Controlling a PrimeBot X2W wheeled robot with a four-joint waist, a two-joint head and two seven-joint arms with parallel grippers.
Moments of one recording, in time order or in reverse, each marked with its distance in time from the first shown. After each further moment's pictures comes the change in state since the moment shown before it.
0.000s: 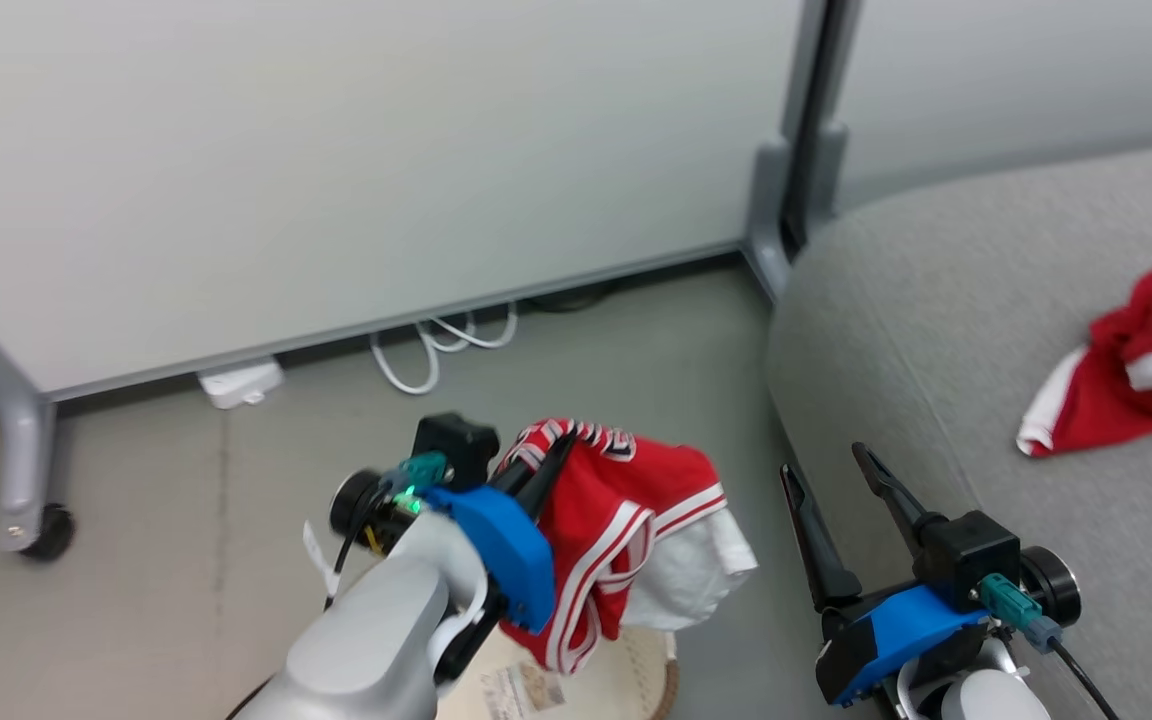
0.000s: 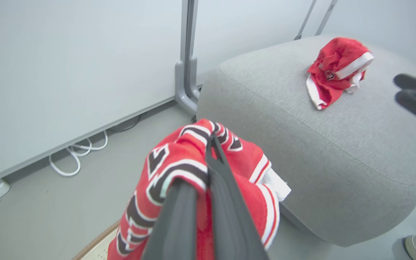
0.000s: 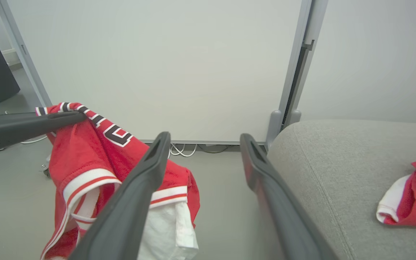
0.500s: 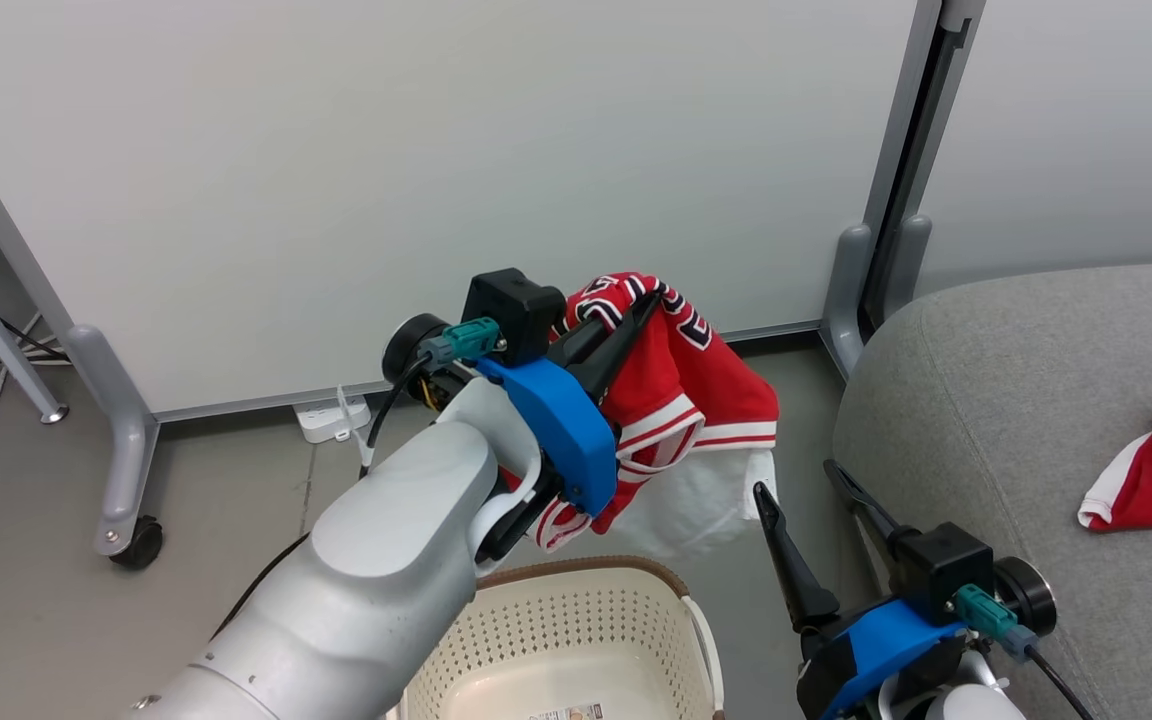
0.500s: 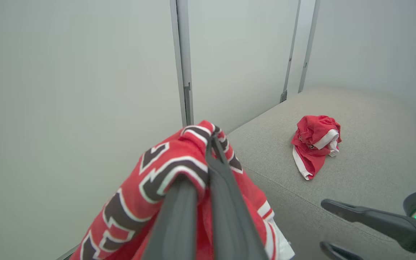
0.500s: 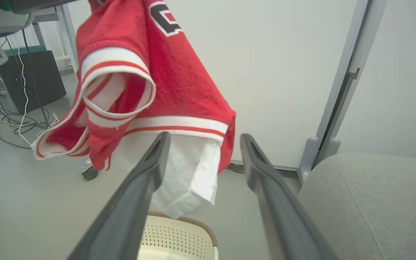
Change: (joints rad) left arm -0.237 0.000 -0.153 -0.112 -0.127 0.017 -0.015; right arm 0.025 0.001 0.044 -0.029 0.012 0.000 0.035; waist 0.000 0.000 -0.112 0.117
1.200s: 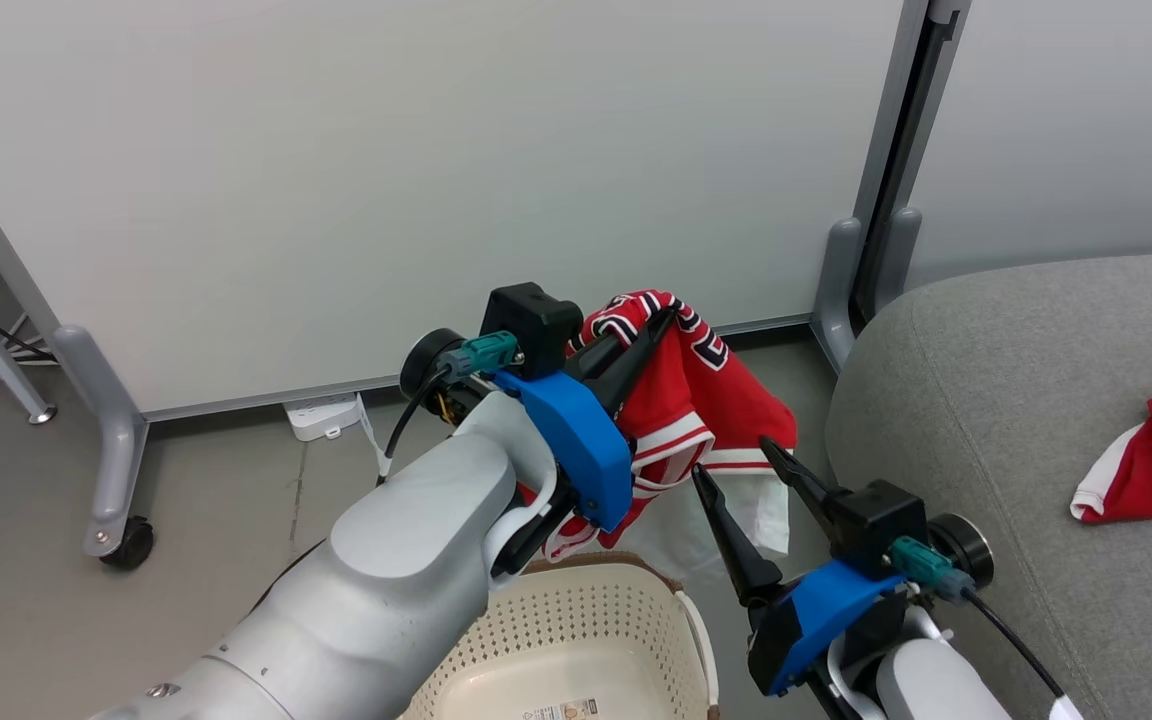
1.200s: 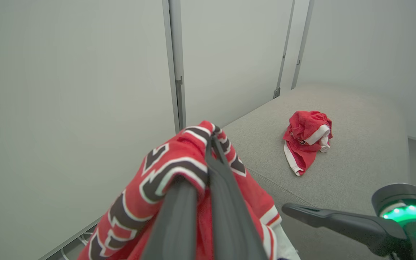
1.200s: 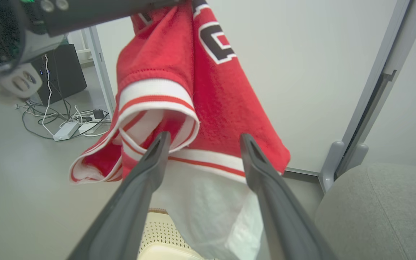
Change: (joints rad) left arm -0.041 0.000 -0.142 0.022 -0.132 0.042 -0.045; right arm -0.093 0.003 0.096 0.061 0.050 0.000 0.041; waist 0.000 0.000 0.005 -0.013
